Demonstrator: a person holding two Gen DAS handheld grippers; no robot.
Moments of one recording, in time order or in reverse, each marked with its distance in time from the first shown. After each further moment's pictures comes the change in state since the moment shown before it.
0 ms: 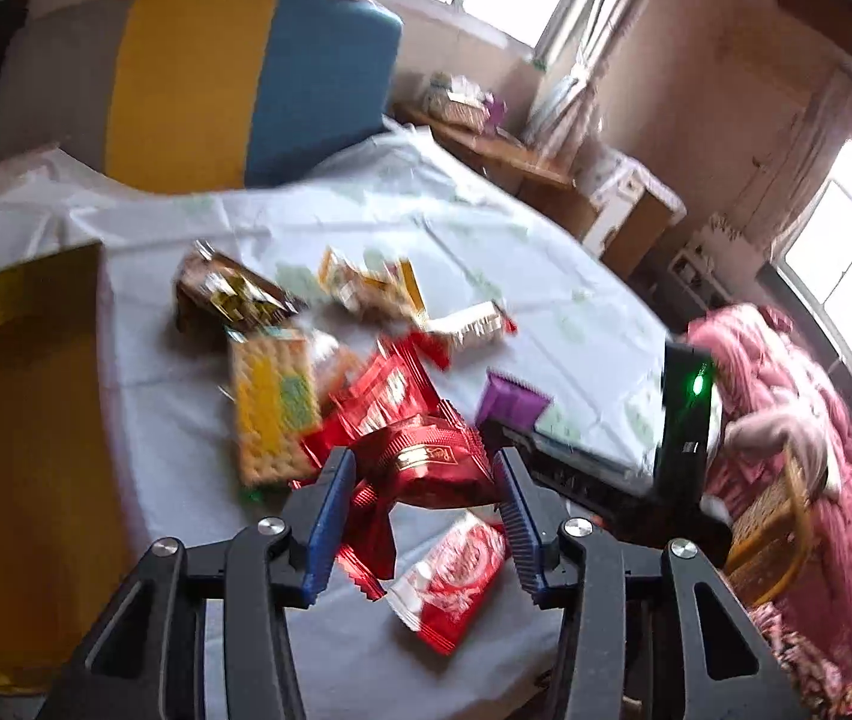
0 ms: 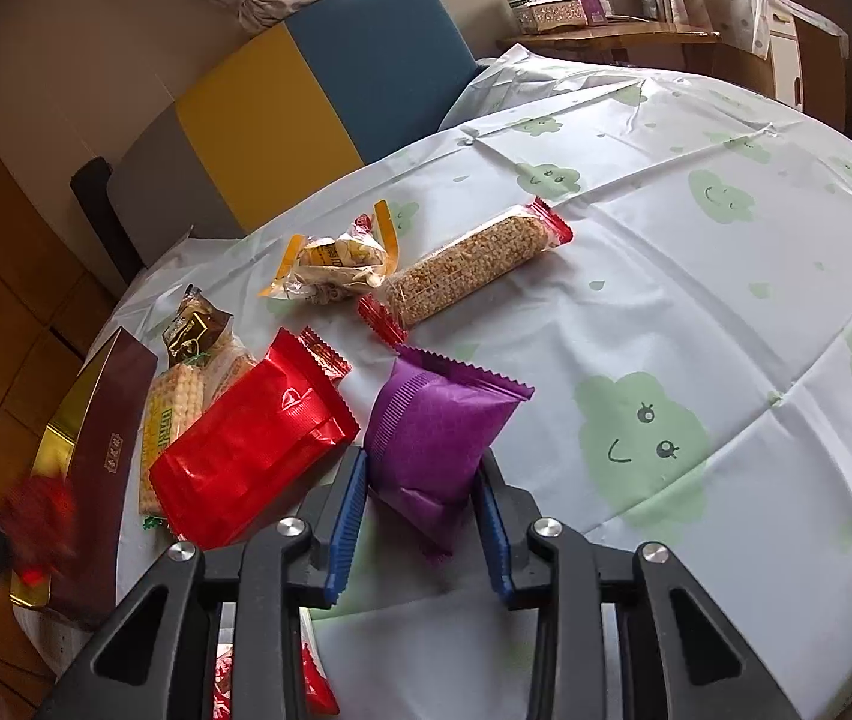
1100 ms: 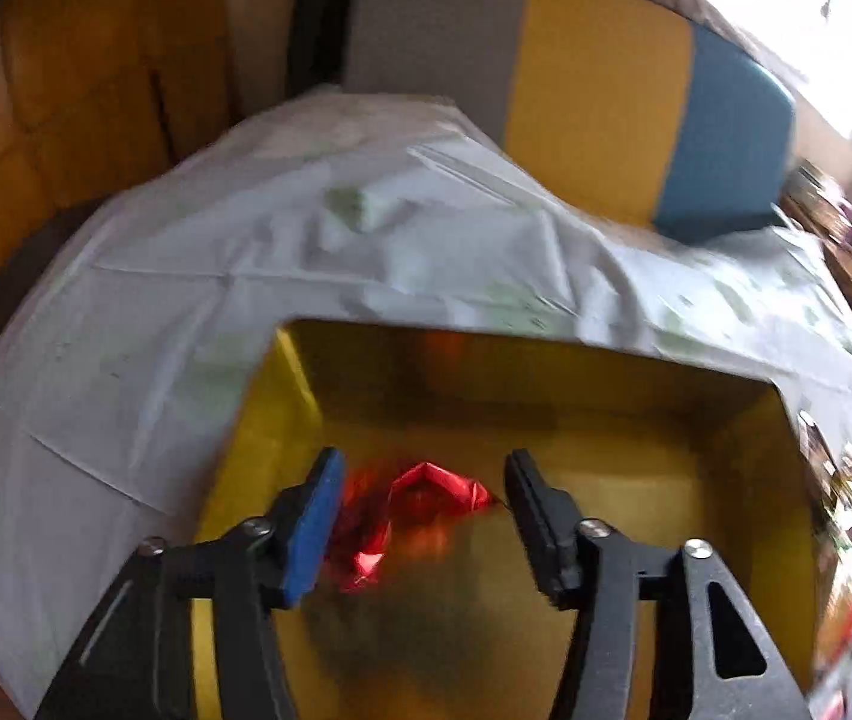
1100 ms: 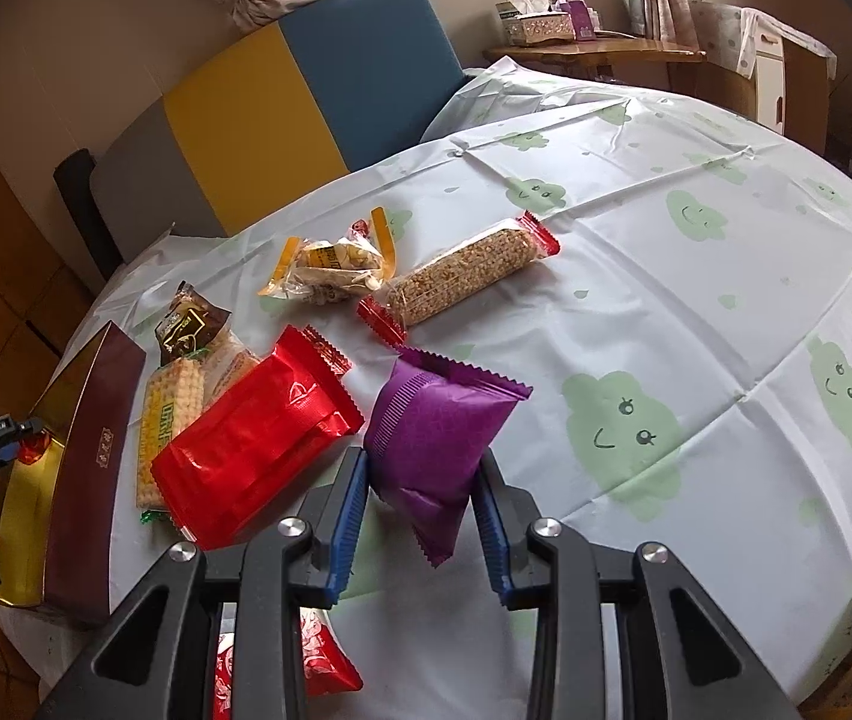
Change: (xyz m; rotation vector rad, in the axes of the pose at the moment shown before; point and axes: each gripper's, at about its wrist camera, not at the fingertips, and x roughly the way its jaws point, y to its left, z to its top) left arm -0.030 0.313 0.043 -0.370 -0.023 0.686; right arm -0.016 0.016 -0.003 -0.017 -0.013 -0.084
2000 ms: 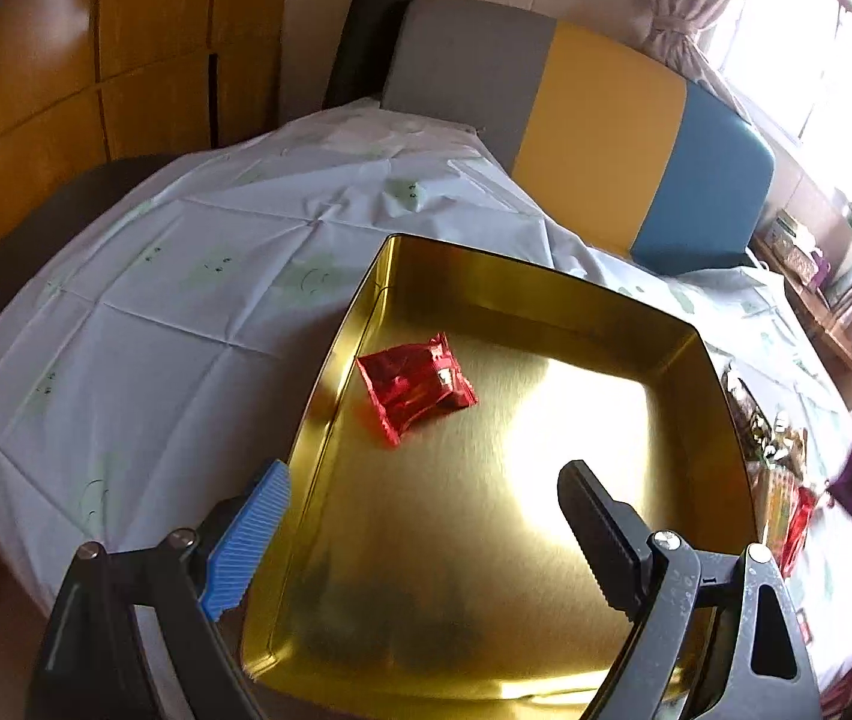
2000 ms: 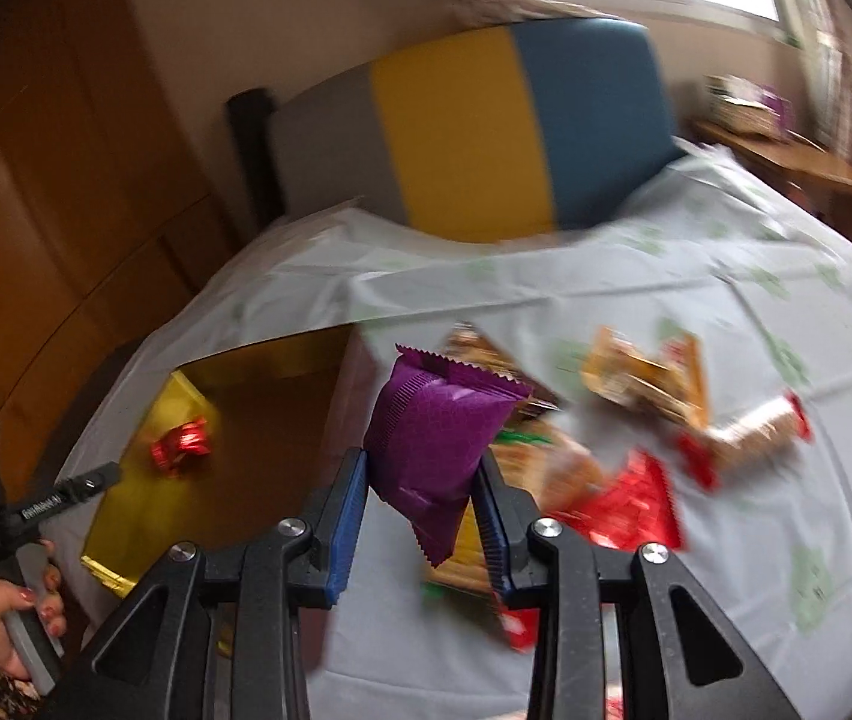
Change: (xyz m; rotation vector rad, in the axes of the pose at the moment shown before) left arm -0.110 0.041 -0.093 -0.104 -0.059 -0.067; right arm -0.017 0.178 0.034 -0.344 -0.003 0.261
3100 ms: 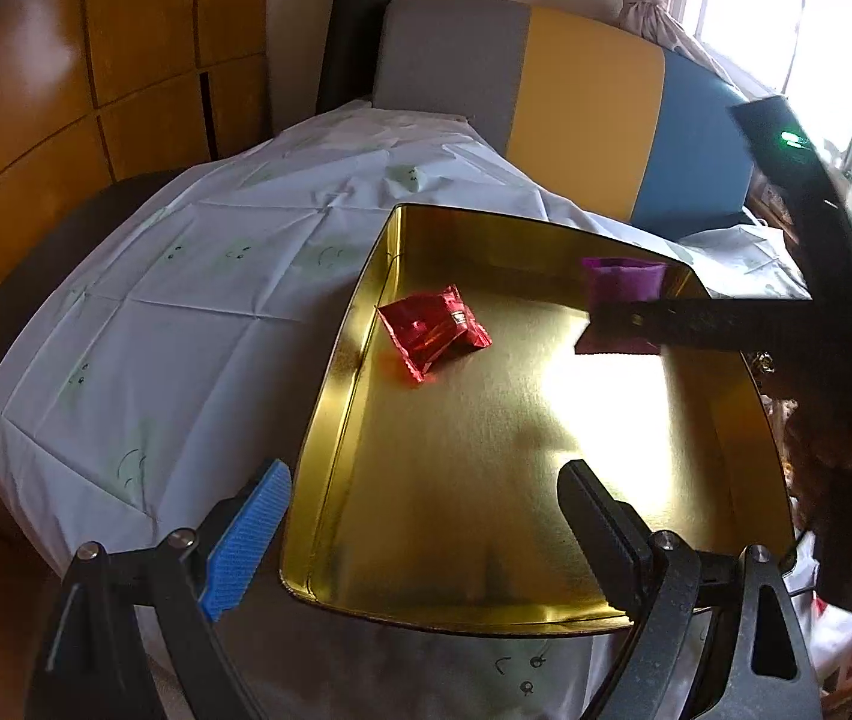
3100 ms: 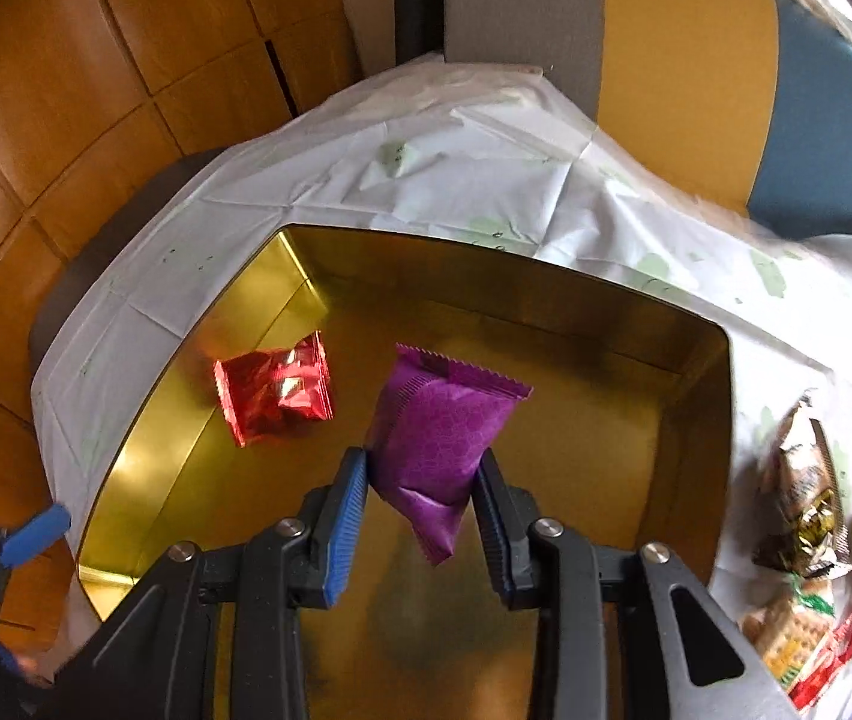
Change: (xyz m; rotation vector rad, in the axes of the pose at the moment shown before) left arm -0.019 0.004 -0.032 0.084 0.010 0.048; right arm 0.172 0.161 0.026 -0.310 0.363 0.094
